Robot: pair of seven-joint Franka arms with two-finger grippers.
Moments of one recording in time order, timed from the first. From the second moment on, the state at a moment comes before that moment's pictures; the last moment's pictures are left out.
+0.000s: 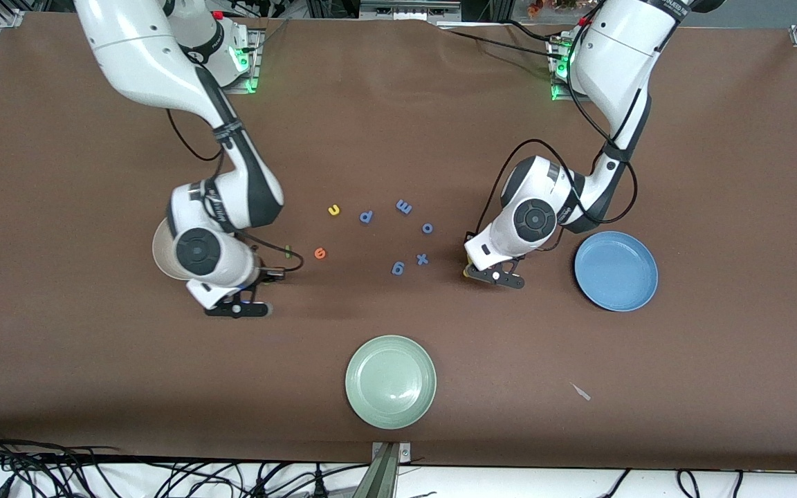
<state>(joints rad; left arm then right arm) -0.40 0.65 -0.09 -1.80 -0.11 2.34 -0.16 0.38 0.66 -0.10 -1.57 0.05 2.08 0.22</state>
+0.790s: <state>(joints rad) -0.40 0.66 -0.09 -1.81 -0.11 2.44 -0.16 0.37 0.52 -0.29 -1.83 0.05 2.05 -0.22</state>
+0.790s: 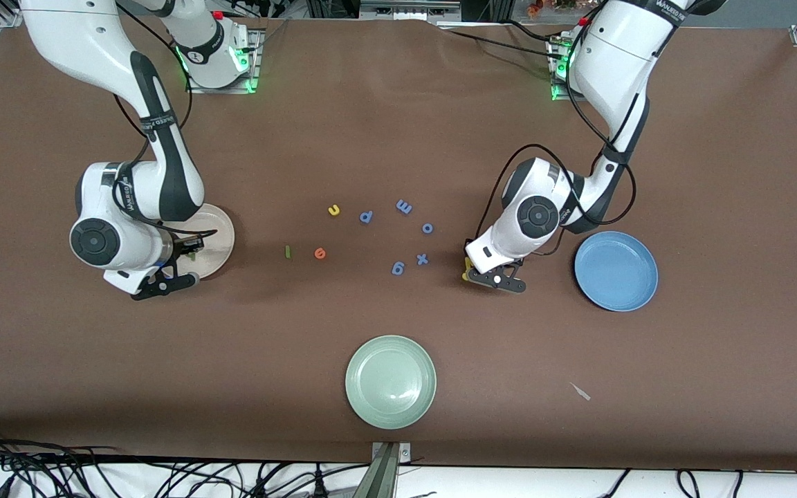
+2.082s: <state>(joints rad) -0.27 0.54 -0.07 -1.81 -0.11 2.27 0.03 0.45 0.56 -0.02 -1.91 0.06 2.41 0.28</state>
